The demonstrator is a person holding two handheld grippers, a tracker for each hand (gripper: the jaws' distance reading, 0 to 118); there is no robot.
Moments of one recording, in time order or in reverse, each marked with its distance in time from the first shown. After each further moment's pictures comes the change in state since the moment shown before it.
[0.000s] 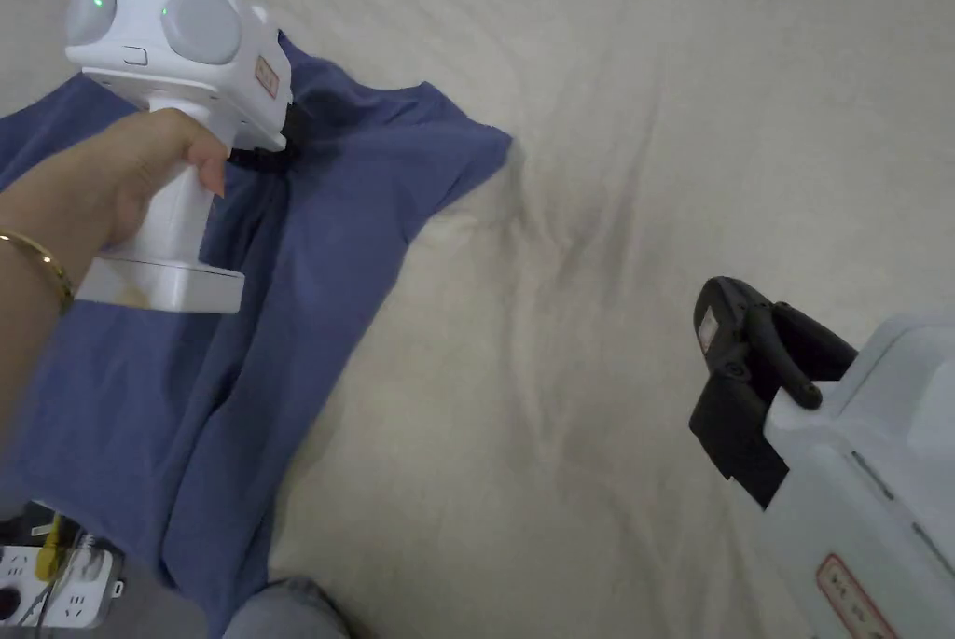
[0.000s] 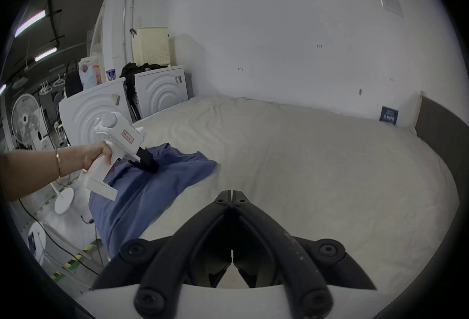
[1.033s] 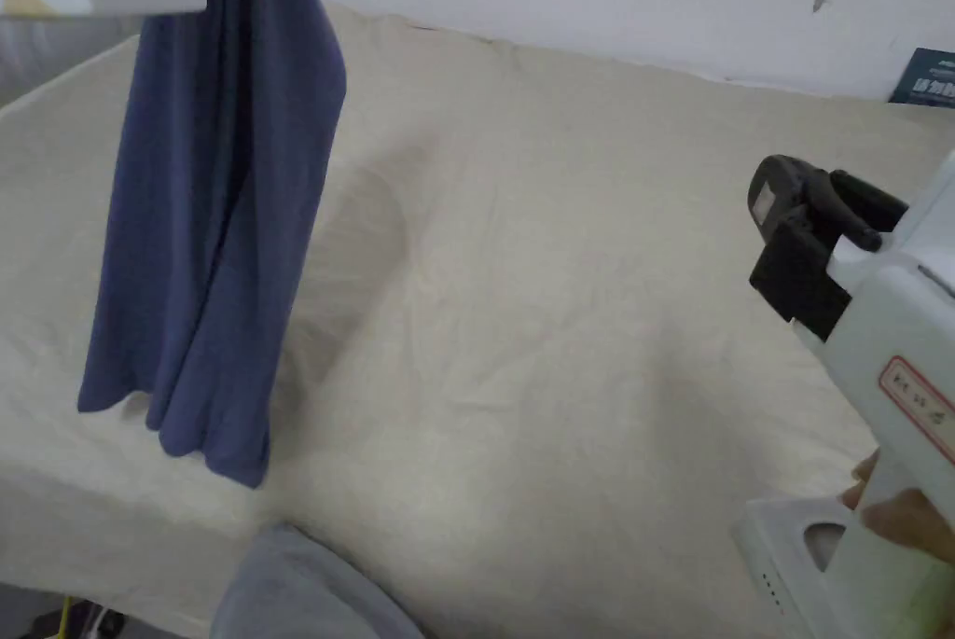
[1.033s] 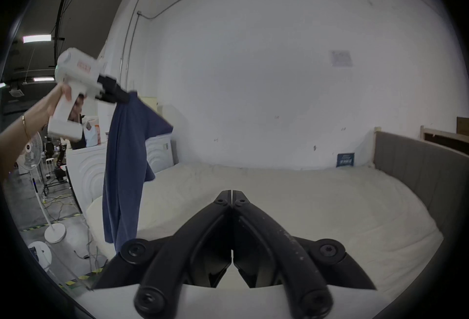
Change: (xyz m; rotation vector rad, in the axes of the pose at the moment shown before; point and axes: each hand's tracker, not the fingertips) left arm 0.089 -0.021 0.417 0.839 -0.175 -0.117; right arm 0.039 0.015 0.279 0.422 -0.148 -0.029
